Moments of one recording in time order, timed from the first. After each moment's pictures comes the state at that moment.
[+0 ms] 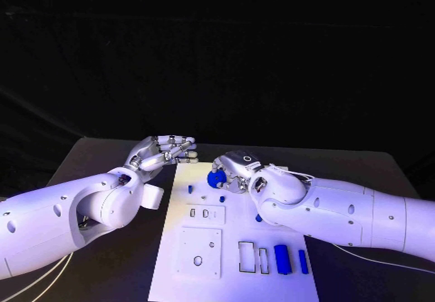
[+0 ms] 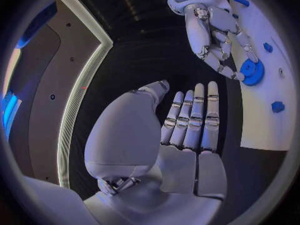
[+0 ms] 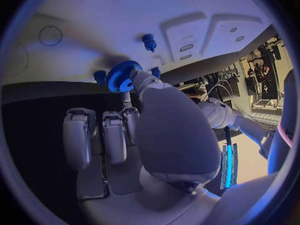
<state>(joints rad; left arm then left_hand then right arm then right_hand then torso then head) 1.19 -0.93 -0.01 1.63 -0.07 -0.28 0.44 1.44 -0.15 0.41 0.20 0.21 0.87 0.22 0.21 0.14 0.99 0.19 0.07 0.07 0.99 0.14 0.24 0.22 0.17 0.91 0.24 0.30 0.13 1.25 -0.53 -0.16 1.42 -1.69 -0.48 -0.29 1.51 -0.21 0.36 0.26 0.18 0.92 0.14 0.32 0.40 1.41 0.04 1.43 1.31 1.47 -0.02 1.56 1.31 0.05 1.47 0.09 1.46 1.31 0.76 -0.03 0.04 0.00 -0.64</state>
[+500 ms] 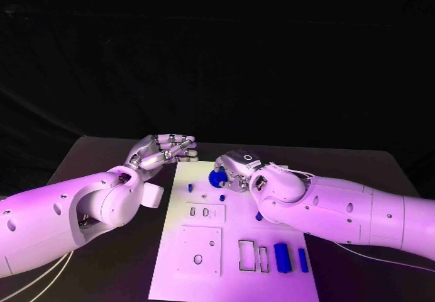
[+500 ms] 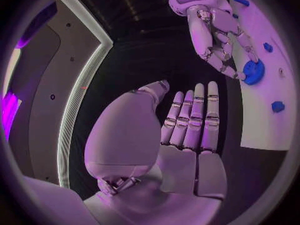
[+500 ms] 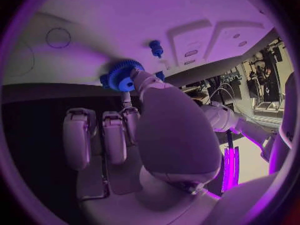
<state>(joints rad) 1.19 -0.93 -0.01 1.62 -0.07 -0.28 0.44 1.44 -0.15 0.41 0.20 0.21 0.87 0.22 0.21 0.14 0.99 0.19 0.07 0.07 0.99 0.14 0.24 0.22 0.17 0.91 0.24 0.30 0.13 1.25 -0.52 -0.16 1.40 -1.70 -0.45 -0.30 1.51 -0.21 0.36 0.26 0.18 0.92 0.14 0.33 0.40 1.41 0.04 1.43 1.31 1.47 -0.02 1.56 1.31 0.05 1.47 0.09 1.46 1.31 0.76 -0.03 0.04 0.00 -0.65</state>
